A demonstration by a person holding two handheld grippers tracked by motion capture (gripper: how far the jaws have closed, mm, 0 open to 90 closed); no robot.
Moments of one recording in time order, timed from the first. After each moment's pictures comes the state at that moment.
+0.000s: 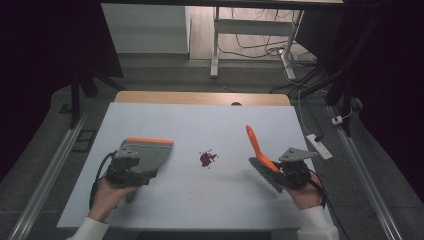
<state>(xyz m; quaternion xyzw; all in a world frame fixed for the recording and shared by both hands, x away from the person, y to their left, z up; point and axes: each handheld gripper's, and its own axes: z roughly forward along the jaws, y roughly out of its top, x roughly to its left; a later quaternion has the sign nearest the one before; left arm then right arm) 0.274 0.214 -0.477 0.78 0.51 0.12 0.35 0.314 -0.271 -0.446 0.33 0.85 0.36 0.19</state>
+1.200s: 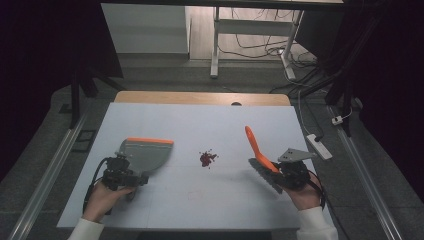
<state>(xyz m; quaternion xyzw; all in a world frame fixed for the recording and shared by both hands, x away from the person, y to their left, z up) 0.288 0.234 -0.510 0.75 0.62 0.03 0.24 0.312 -0.268 -0.447 0.33 0.85 0.35 0.19</state>
